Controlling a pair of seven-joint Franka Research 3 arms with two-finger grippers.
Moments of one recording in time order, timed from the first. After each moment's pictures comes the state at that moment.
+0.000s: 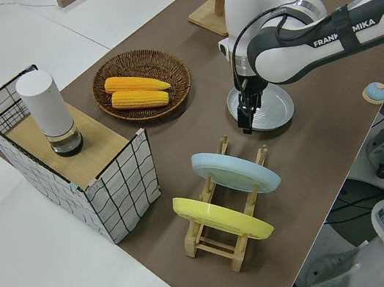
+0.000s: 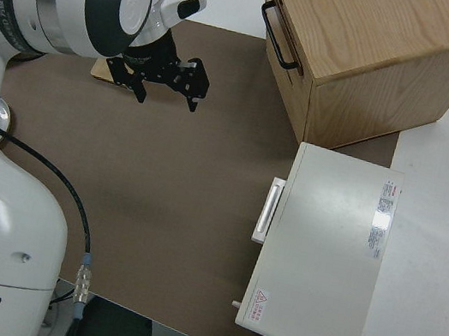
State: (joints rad) left arm -0.04 -0.10 0.13 -2.37 0.03 2.09 -0.14; right arm -0.26 0.02 0.38 -1.48 -0.03 1.38 0.04
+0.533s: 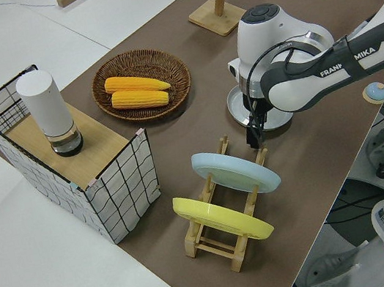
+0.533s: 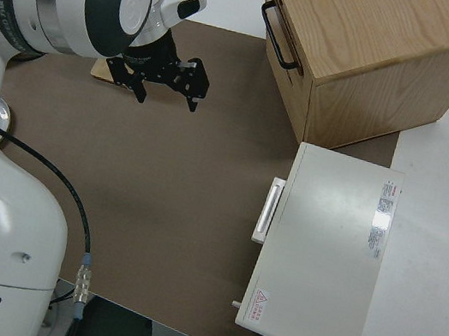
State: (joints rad) left arm -0.05 -0.10 0.13 -2.51 -0.01 2.28 -0.14; right arm -0.26 0.02 0.38 -1.48 -0.03 1.38 0.04
